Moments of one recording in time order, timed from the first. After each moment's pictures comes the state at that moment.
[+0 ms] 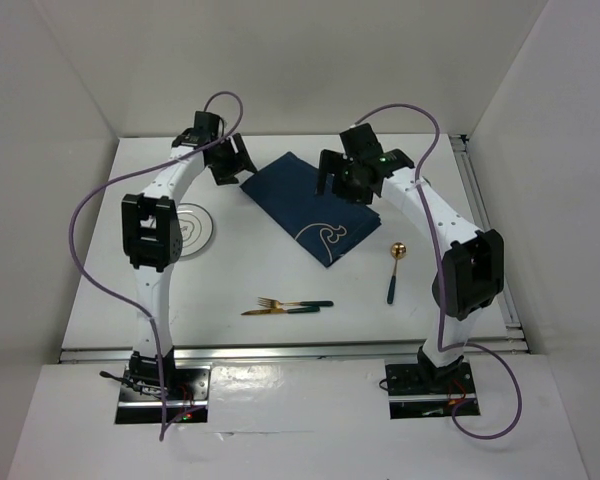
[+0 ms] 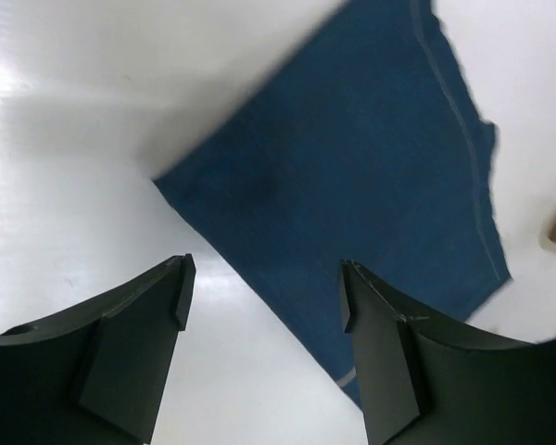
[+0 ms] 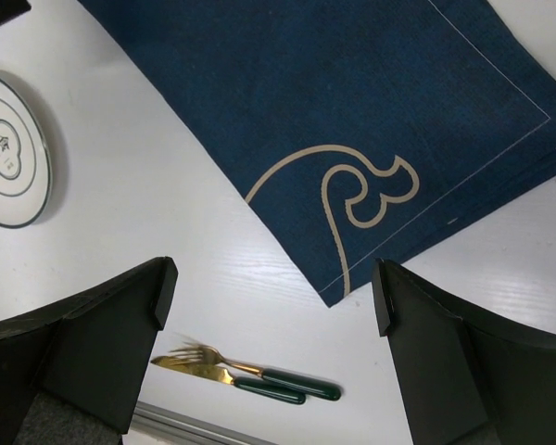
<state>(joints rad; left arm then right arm) -0.12 2.28 2.05 -0.66 0.29 -0.56 0.44 1.77 1.66 -0.75 0.00 0.54</state>
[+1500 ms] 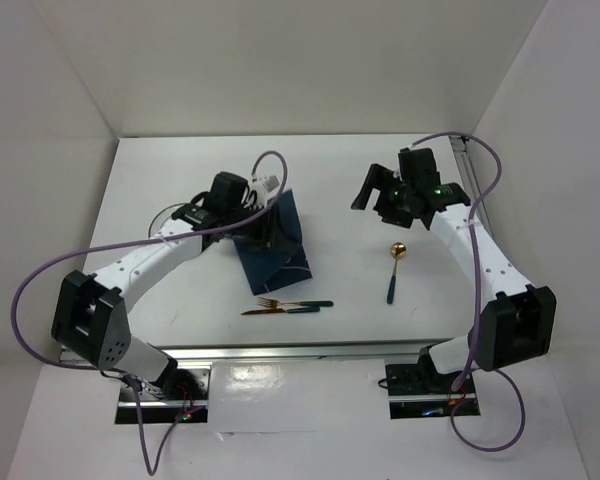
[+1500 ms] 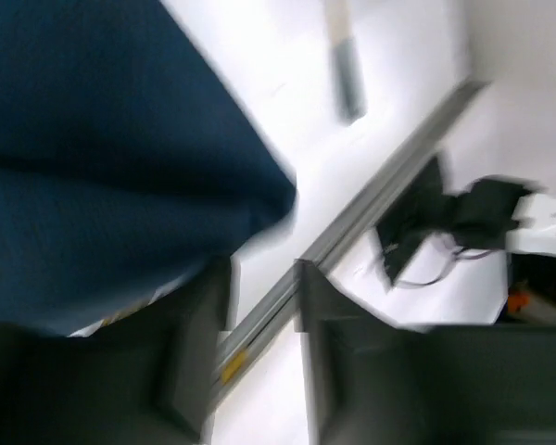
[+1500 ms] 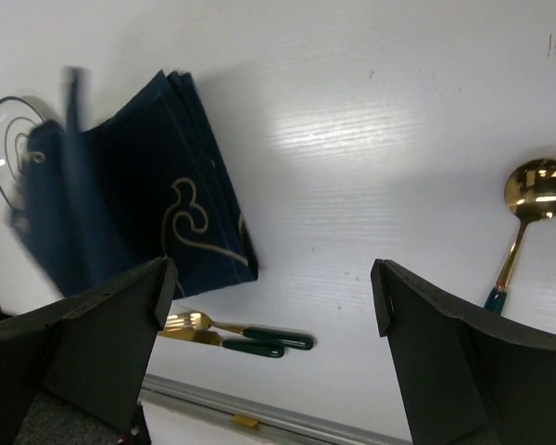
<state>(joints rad) -0.46 1.47 1.17 -0.41 0.59 -0.48 0.24 1.40 1.27 -0.66 -0.12 0.58</state>
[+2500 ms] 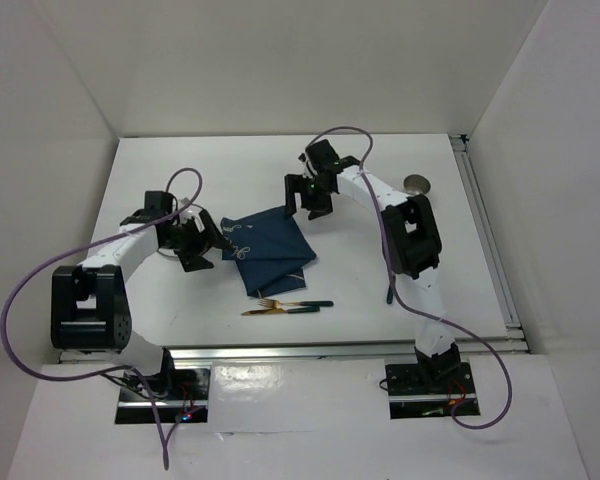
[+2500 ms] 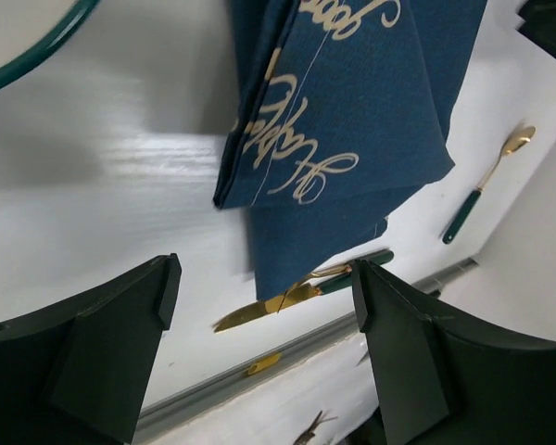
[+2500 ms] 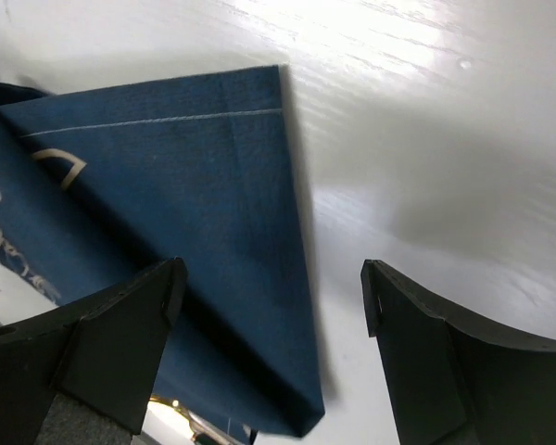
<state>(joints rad) 0.05 1.49 0.92 -0.56 0.53 -0.56 0.47 2.26 1.90 -0.67 -0.30 0.36</state>
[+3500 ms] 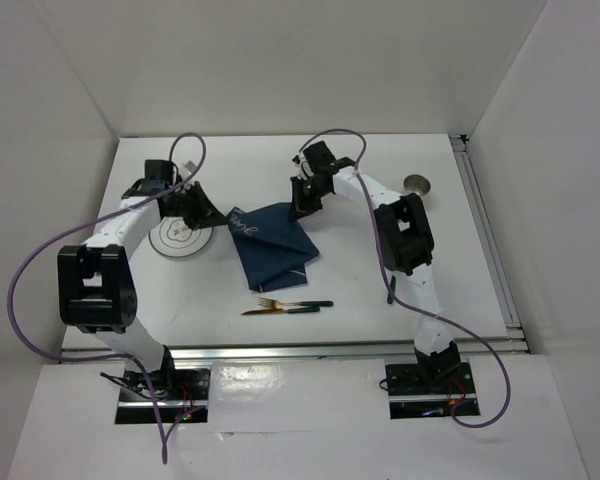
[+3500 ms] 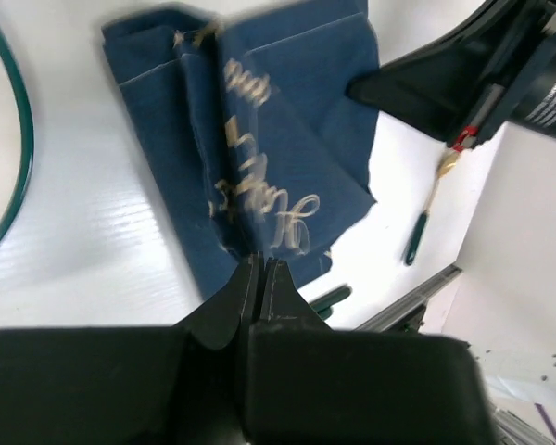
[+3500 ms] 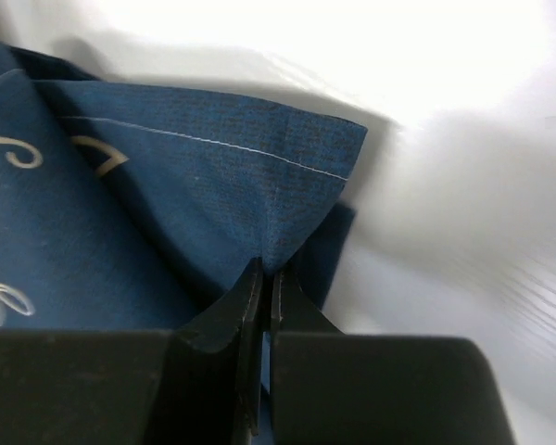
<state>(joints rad) 0.02 1.65 1.14 -0.46 0.61 -0.53 0.46 2.38 1.98 -0.64 -0.44 0.33</state>
